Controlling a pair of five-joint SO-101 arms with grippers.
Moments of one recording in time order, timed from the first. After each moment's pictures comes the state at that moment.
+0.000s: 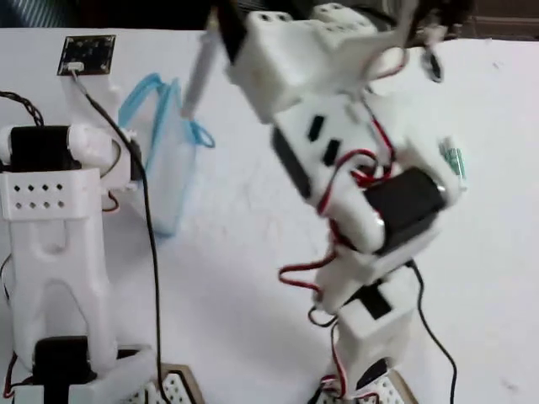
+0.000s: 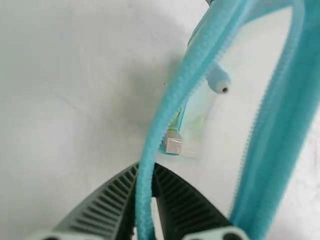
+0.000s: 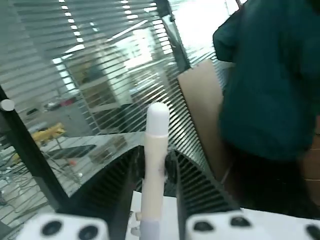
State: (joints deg) left arm -7.5 -9.9 -9.1 101.8 6.1; right arm -34.6 16.8 -94.5 79.2 -20.7
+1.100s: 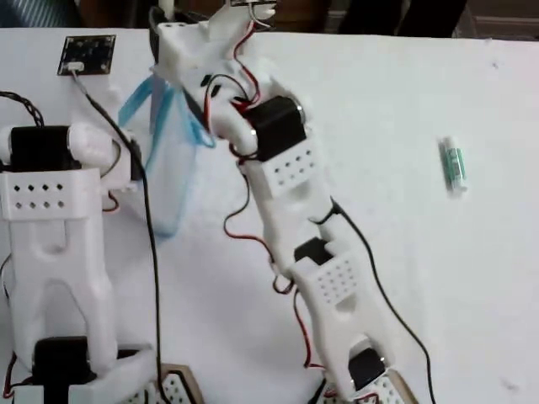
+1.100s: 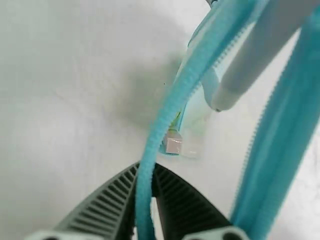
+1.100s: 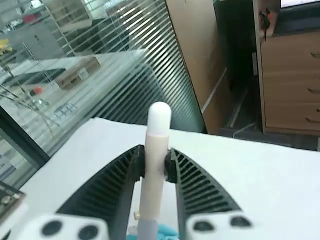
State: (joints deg) left arm -7.5 -9.9 -9.1 101.8 6.1; right arm -37.1 40.8 -94.4 74.5 -18.4
